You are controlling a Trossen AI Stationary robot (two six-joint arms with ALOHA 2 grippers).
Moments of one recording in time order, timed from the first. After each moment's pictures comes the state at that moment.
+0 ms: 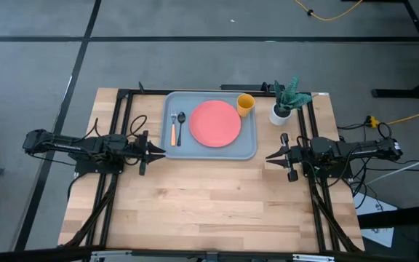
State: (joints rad) left arm -0.04 0.26 0.01 0.03 -0.09 -0.23; right arm 0.10 0.14 0.02 0.00 -0.02 -0.09
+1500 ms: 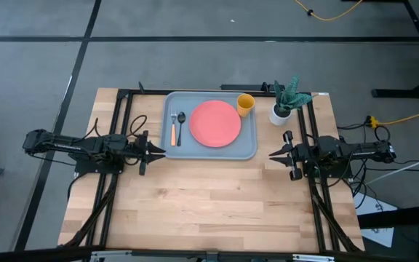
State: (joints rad) left arm -0.04 0.26 0.01 0.03 -0.09 -0.23; right arm 0.10 0.00 0.01 0.02 -0.02 -0.09
